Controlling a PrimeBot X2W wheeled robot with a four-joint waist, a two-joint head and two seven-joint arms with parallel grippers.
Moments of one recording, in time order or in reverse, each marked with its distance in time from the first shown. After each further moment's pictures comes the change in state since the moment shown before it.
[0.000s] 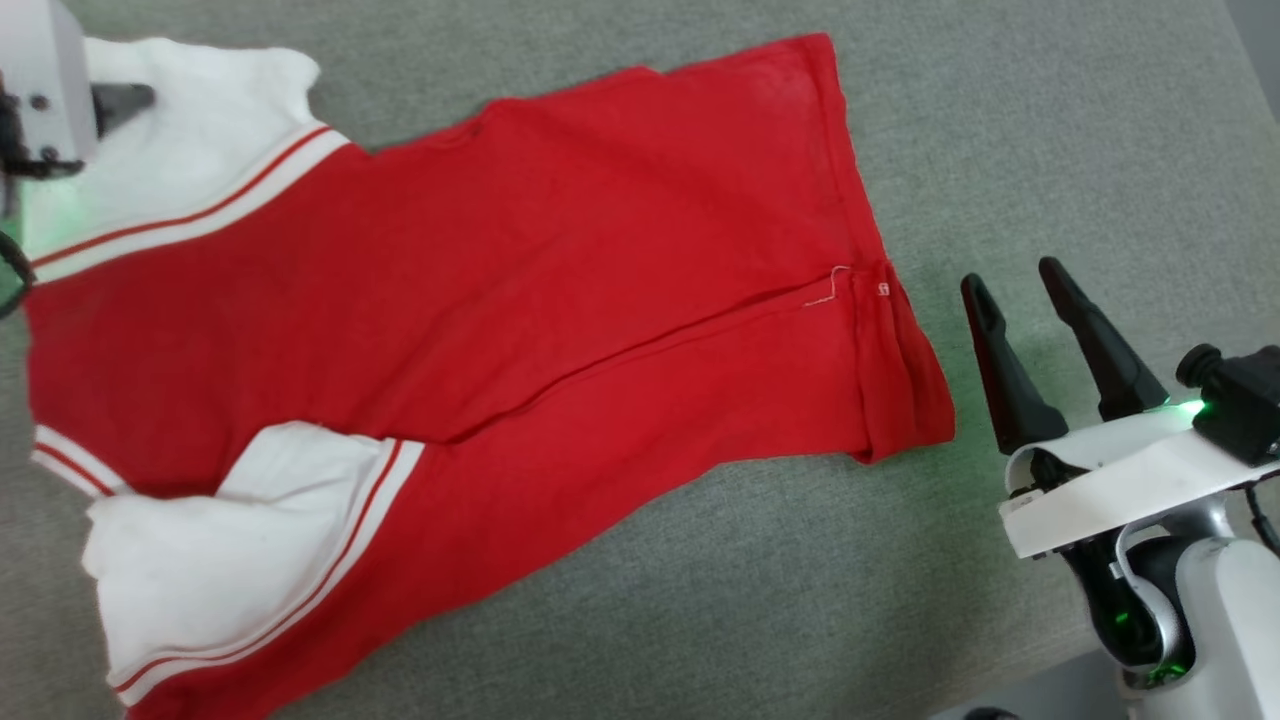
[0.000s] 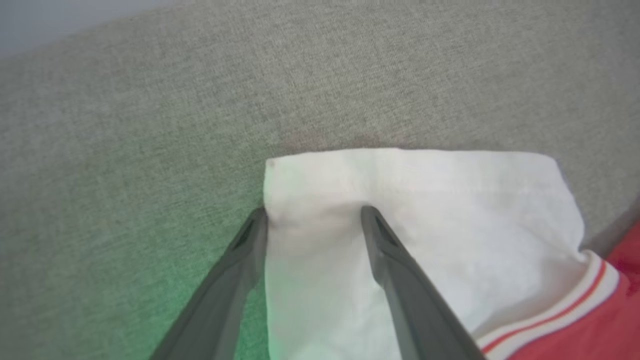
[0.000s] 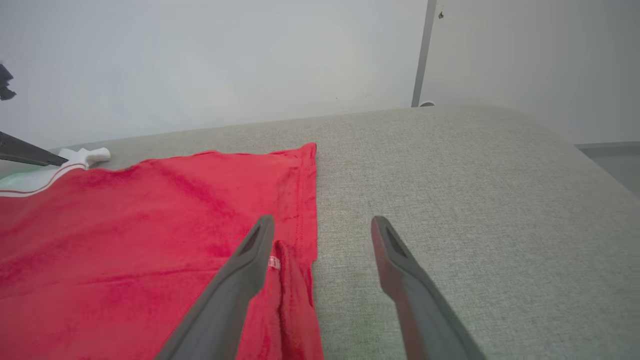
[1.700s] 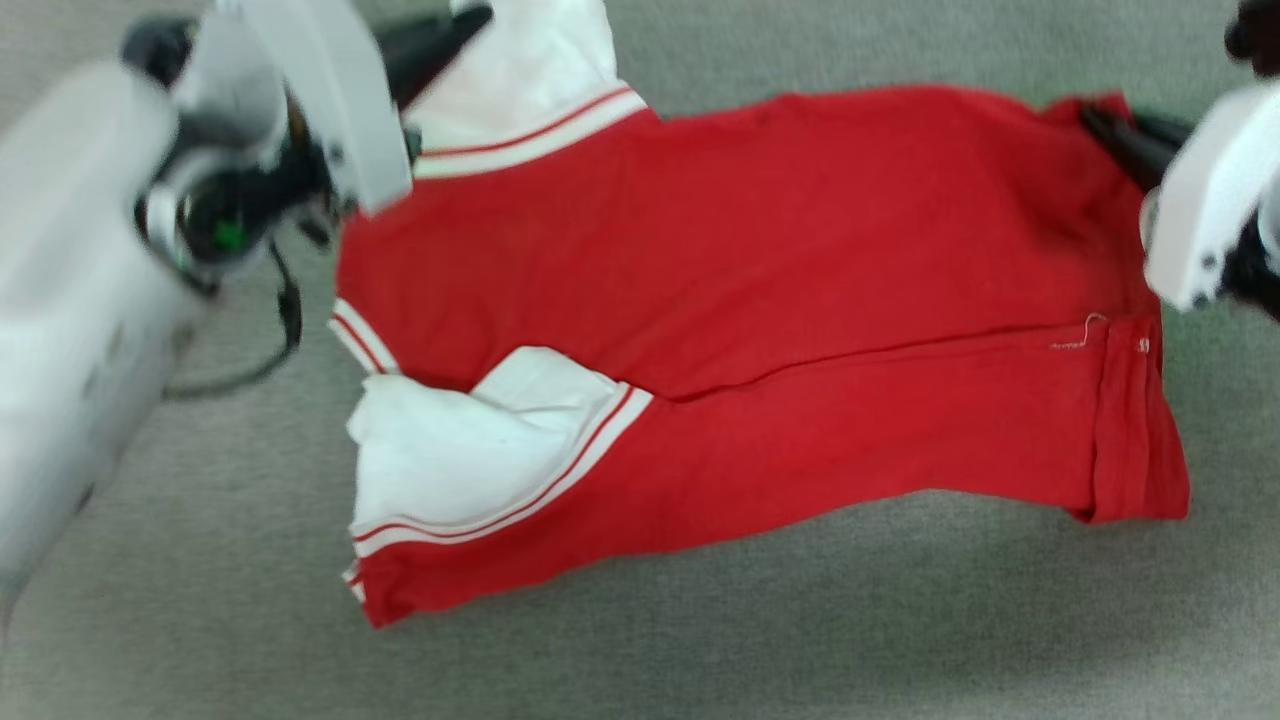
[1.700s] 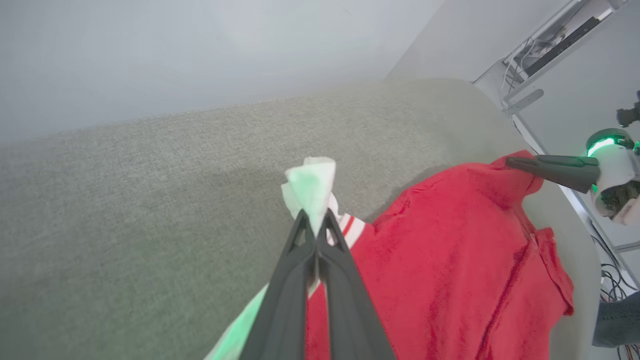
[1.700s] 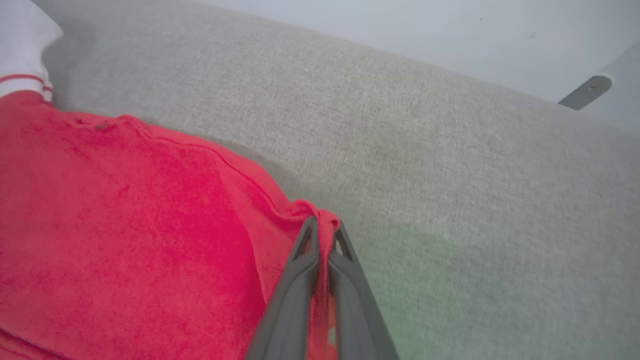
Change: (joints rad) left arm 0.114 -0.046 -0.103 -0.492 -0.306 -0.016 -0.416; right arm -0.622 -0.369 0.338 0.391 0.276 0.000 0.523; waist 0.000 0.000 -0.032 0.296
